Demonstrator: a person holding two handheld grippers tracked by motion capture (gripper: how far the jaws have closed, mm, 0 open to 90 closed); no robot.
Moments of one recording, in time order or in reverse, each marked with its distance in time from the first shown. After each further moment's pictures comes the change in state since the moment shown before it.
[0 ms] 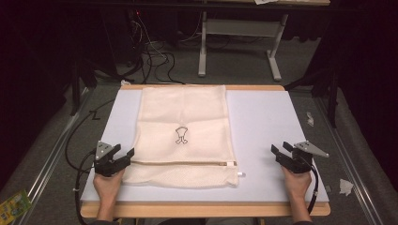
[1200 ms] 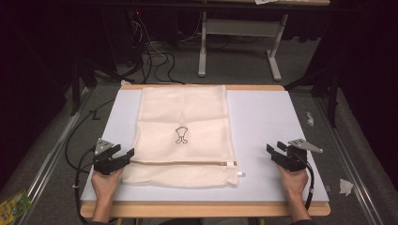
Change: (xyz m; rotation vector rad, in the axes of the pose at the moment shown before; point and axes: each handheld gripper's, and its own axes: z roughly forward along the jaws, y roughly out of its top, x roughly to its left) left arm 0.004 0.009 -0.001 0.091 -0.038 -0.018; right arm 0.016 0.011 0.005 0.057 0.032 0.009
